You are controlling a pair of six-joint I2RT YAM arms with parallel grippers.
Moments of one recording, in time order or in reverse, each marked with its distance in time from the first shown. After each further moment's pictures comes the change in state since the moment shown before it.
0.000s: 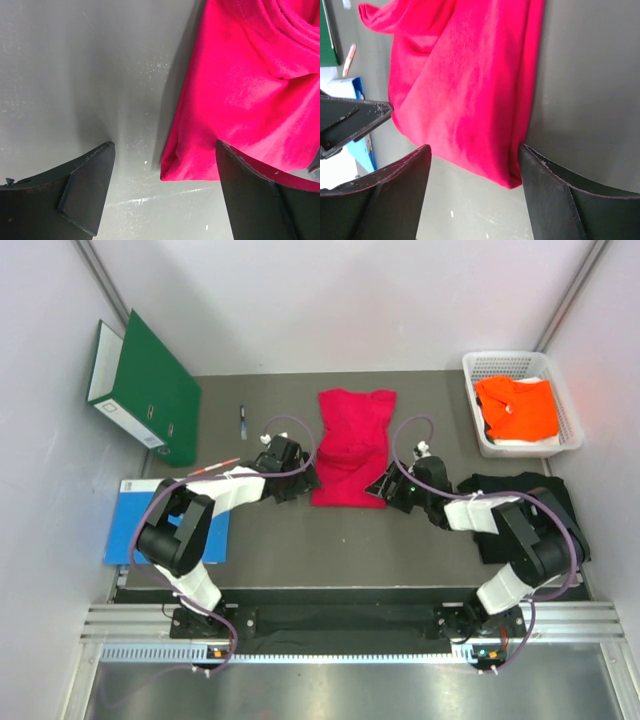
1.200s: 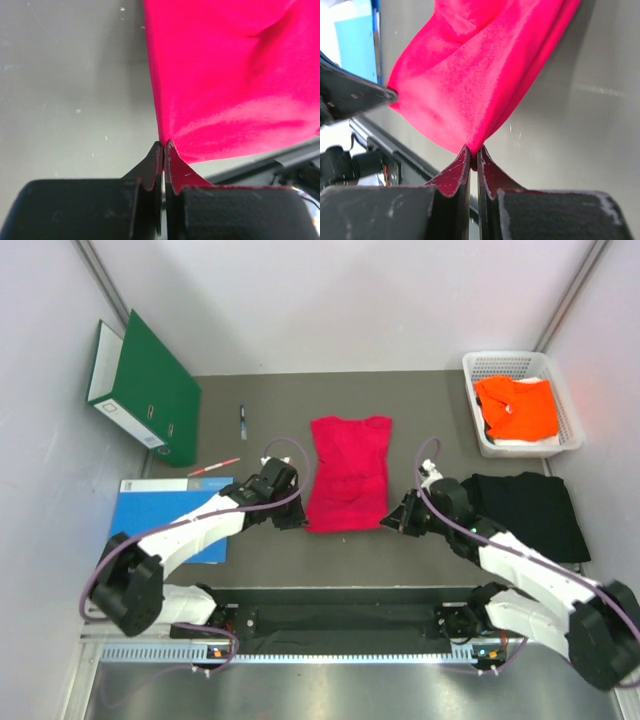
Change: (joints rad) left arm -0.142 -0.355 -0.140 -0.296 0.072 -0.033; right arm 0.132 -0.553 -0.110 -0.447 -0.008 -0.071
